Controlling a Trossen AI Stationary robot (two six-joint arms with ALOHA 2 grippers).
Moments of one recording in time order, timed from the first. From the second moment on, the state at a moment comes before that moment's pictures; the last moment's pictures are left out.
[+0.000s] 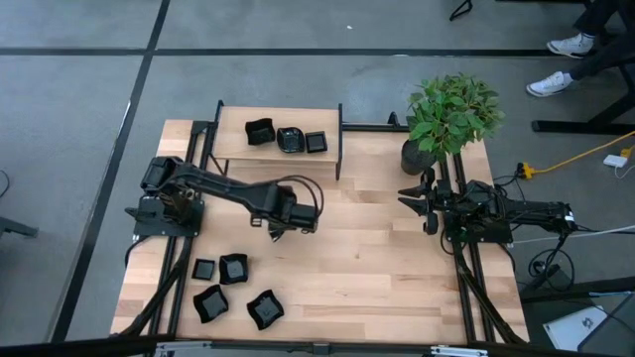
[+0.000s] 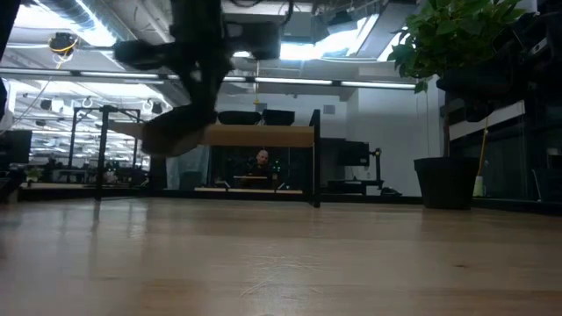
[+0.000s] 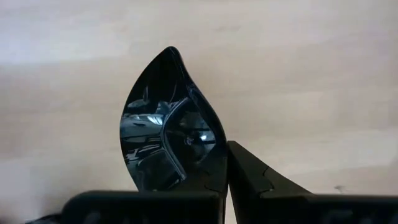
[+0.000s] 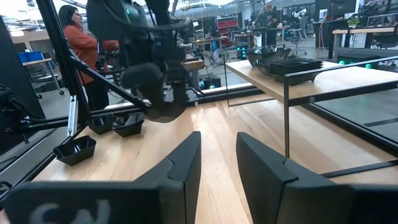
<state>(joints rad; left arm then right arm) -0.15 1.78 1.46 -1.12 -0.17 -1.70 -0.05 0.01 0.01 0.03 0.08 0.13</state>
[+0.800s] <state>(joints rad) -0.16 1.78 1.77 -1.12 -0.60 -1.30 -0.05 0.01 0.01 0.03 0.08 0.13</state>
